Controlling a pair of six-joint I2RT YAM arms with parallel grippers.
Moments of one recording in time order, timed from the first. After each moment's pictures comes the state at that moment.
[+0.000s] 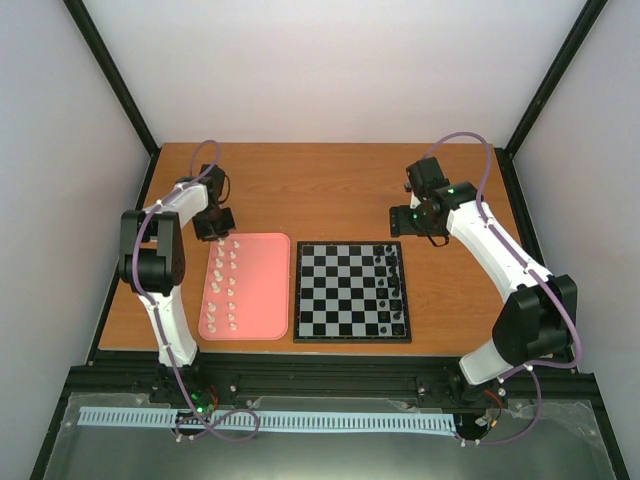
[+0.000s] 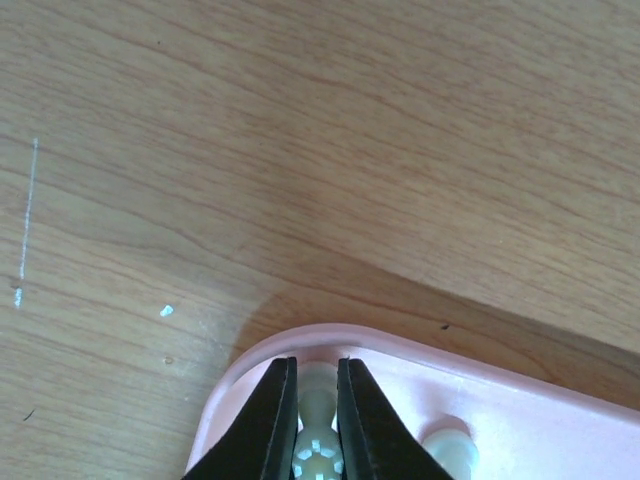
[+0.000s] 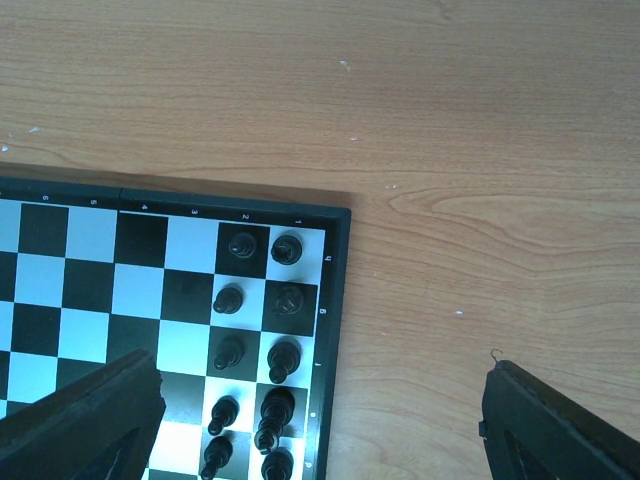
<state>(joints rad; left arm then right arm) -0.04 2.00 1.43 -0.87 -0.08 -0.43 0.33 1.53 1.35 -0.96 0.05 0.25</state>
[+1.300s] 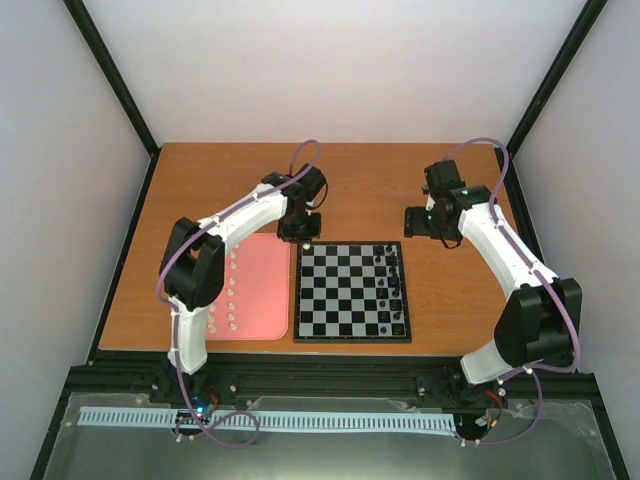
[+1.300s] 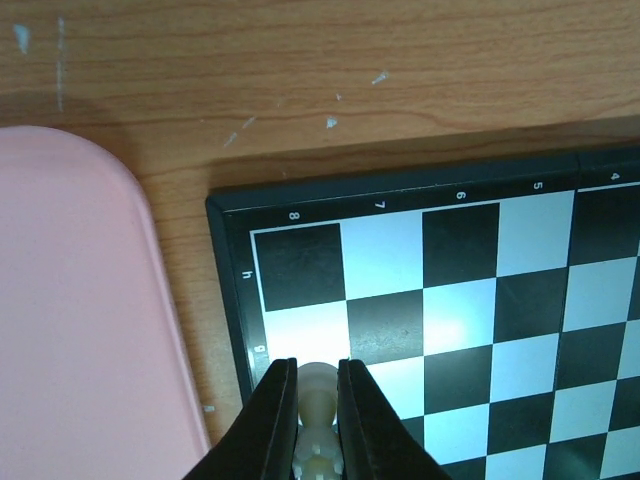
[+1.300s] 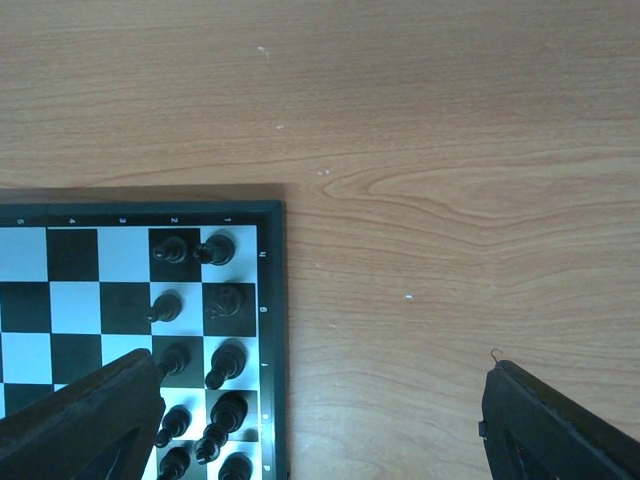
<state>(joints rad) -0.59 2.00 1.69 -1.04 0.05 -0.55 0.23 1.51 1.30 -0.95 0.03 0.26</state>
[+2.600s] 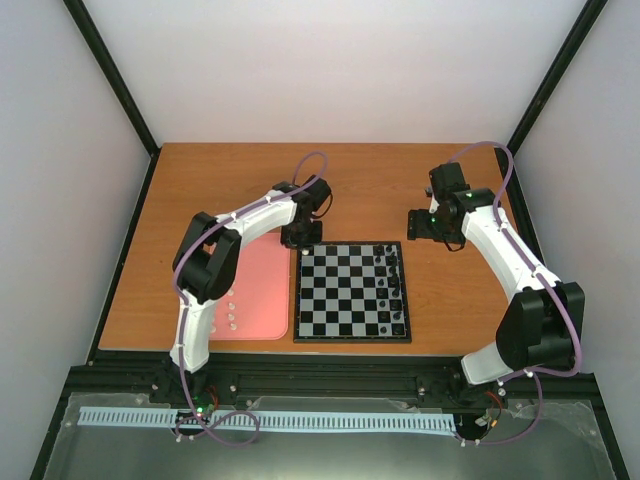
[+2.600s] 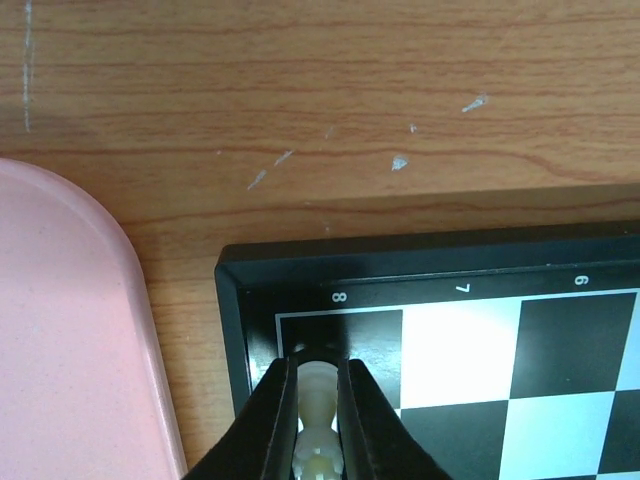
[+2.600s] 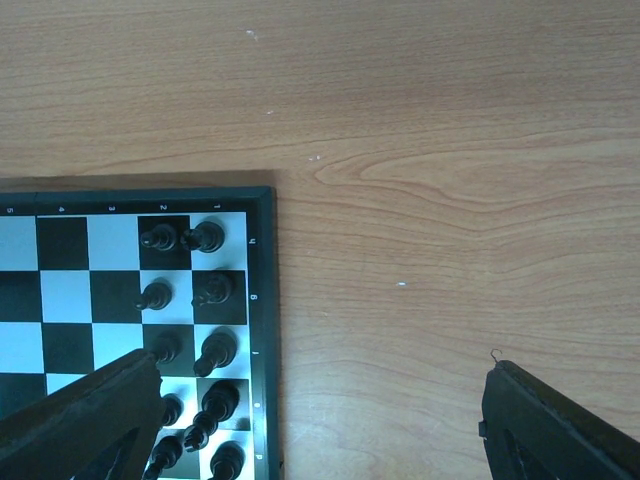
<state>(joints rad) -0.61 2.11 1.66 -0.96 -0.03 -0.59 0.20 1.49 1.26 -0.95 0.01 0.24</state>
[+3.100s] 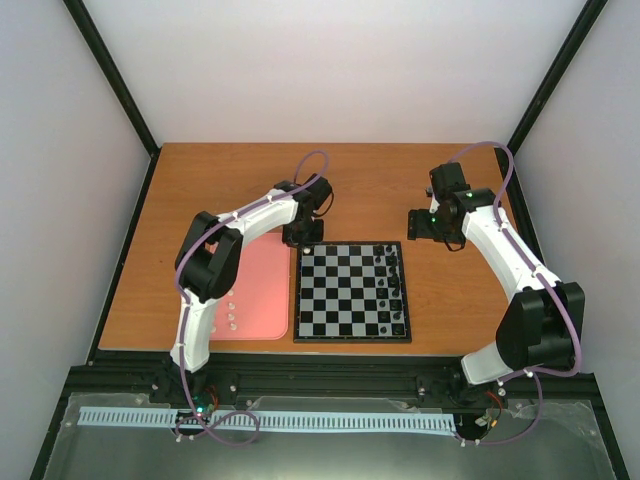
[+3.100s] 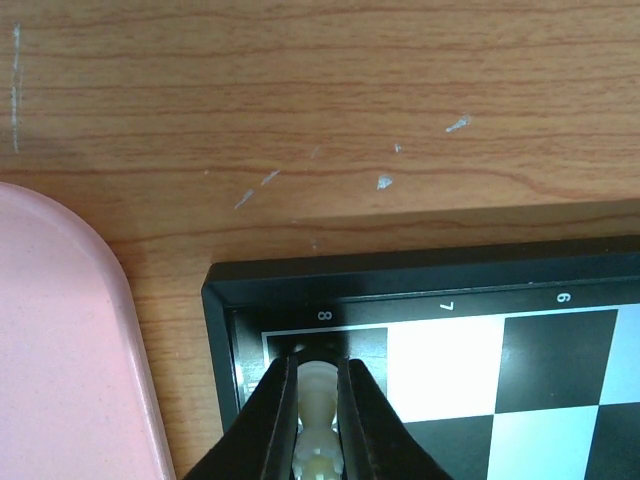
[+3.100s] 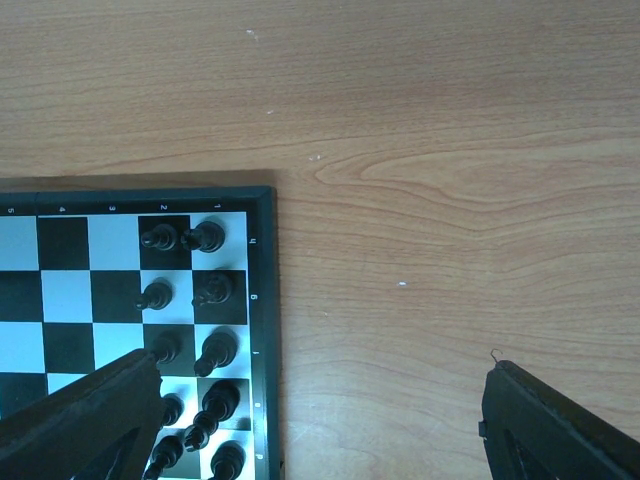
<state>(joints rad) -0.61 2.13 1.68 -0.96 -0.03 -0.59 0.20 1.49 1.26 -0.95 0.01 0.24</state>
